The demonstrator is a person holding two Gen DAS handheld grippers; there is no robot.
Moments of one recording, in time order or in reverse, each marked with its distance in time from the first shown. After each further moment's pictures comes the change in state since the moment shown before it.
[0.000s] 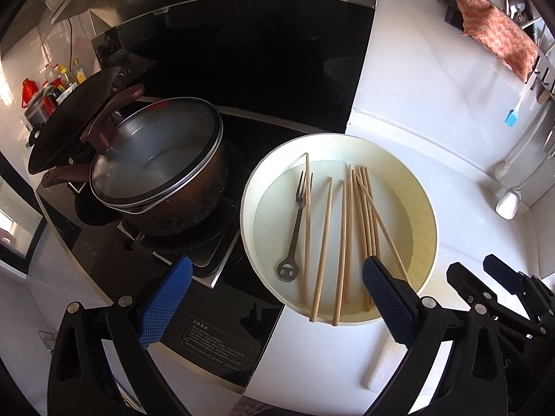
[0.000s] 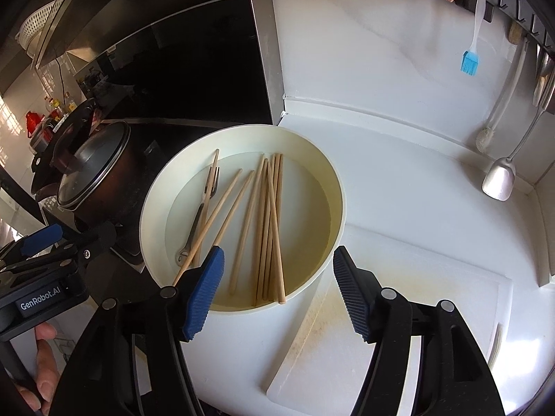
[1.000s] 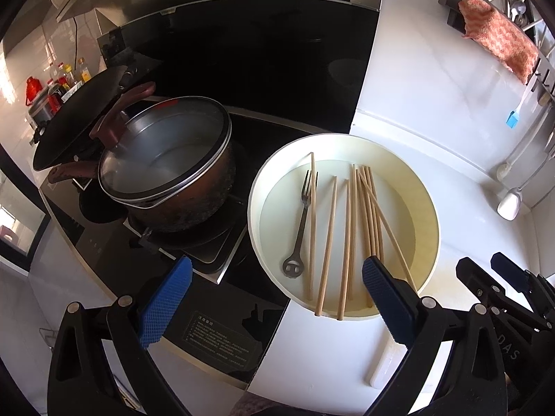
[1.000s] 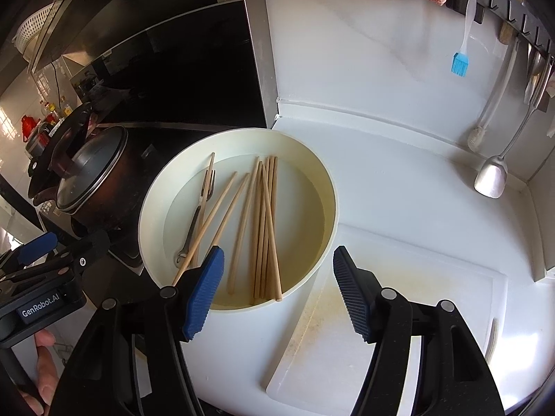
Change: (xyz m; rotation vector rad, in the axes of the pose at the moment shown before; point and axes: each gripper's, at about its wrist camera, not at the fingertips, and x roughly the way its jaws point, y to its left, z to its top) left arm -0.006 0.004 -0.004 -0.013 -0.003 0.014; right arm -0.008 -0.001 -0.001 0.018 -0.004 -0.026
